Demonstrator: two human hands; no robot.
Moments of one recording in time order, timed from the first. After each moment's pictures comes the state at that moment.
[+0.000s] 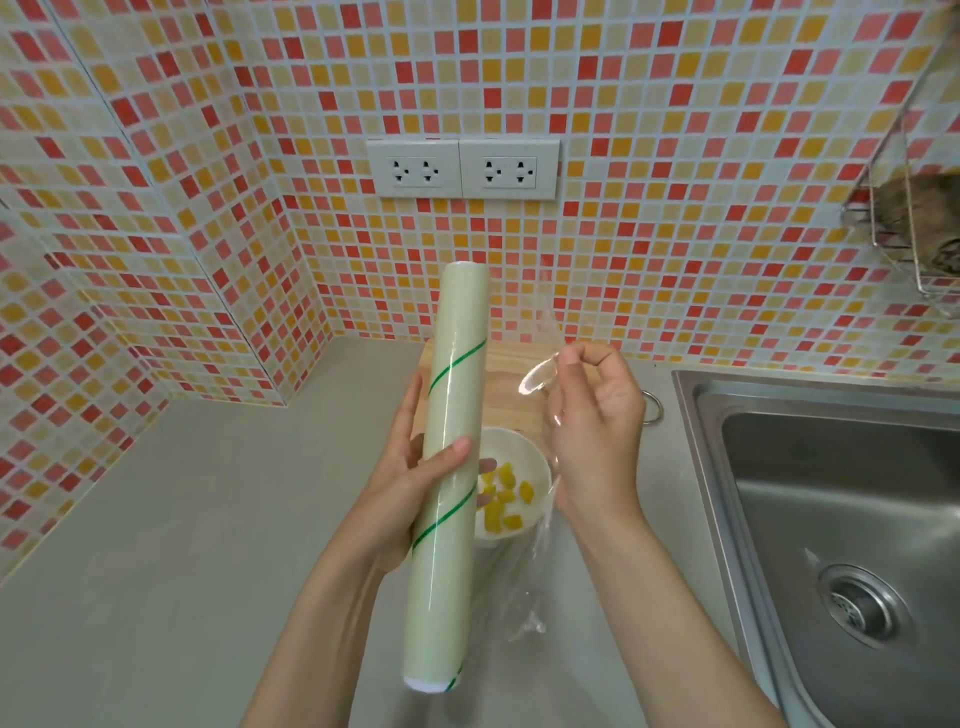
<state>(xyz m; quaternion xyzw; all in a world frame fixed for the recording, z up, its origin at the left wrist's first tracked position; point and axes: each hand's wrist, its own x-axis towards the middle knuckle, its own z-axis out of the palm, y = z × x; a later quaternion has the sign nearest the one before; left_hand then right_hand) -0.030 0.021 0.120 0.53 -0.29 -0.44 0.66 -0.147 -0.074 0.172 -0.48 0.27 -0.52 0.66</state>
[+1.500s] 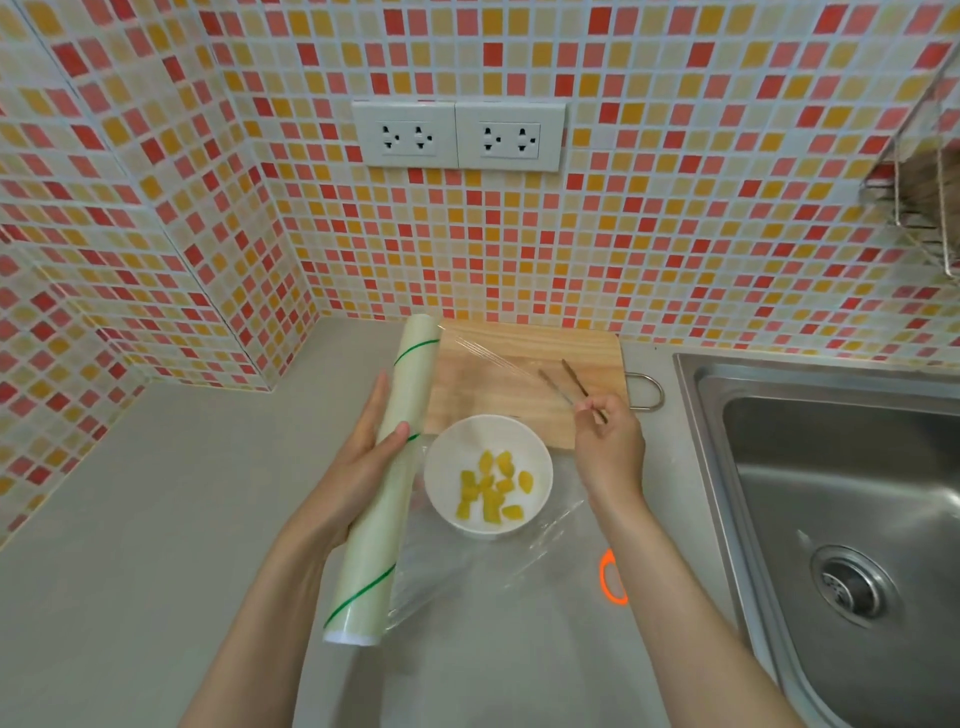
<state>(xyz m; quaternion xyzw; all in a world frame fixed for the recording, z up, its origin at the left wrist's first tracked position) 0.033 0.024 0.078 0.66 -0.30 -0.39 0.57 -0.147 -0.132 0.070 -0.61 0.52 -0.40 0.44</state>
